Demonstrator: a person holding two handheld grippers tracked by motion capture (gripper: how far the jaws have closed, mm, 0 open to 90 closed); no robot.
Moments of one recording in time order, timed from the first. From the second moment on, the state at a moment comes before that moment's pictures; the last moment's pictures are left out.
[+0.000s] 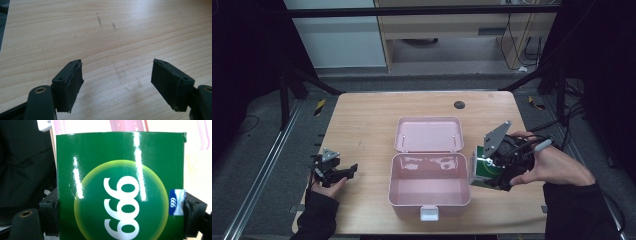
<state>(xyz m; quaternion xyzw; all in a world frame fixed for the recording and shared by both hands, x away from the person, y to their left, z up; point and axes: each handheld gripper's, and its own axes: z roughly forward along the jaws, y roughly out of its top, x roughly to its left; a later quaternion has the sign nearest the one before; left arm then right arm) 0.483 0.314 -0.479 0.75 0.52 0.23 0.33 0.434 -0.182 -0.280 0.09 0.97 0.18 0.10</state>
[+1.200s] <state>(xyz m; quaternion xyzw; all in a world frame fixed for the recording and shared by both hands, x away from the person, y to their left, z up) 0.483 0.314 -0.479 0.75 0.52 0.24 0.33 0.458 -0.109 -0.291 0.04 0.98 0.19 0.08</state>
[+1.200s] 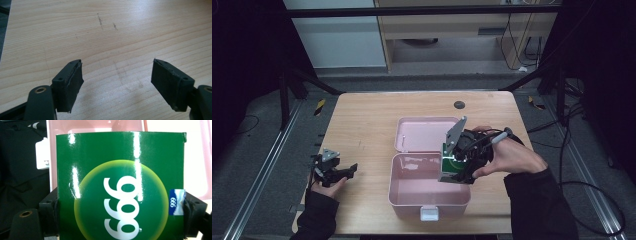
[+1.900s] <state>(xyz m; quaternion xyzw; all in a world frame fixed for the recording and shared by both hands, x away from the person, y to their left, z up) 0.483 0.316 -0.478 0.75 0.52 0.24 0.33 0.463 -0.093 -0.325 0.02 0.98 0.17 0.07</state>
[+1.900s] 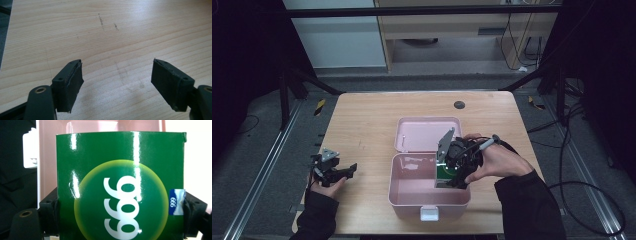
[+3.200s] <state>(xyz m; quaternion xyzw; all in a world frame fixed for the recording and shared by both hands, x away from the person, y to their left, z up) 0.483 0.316 -0.478 0.75 0.52 0.24 0.33 0.470 -0.092 -0.394 0.02 0.99 0.15 0.04</state>
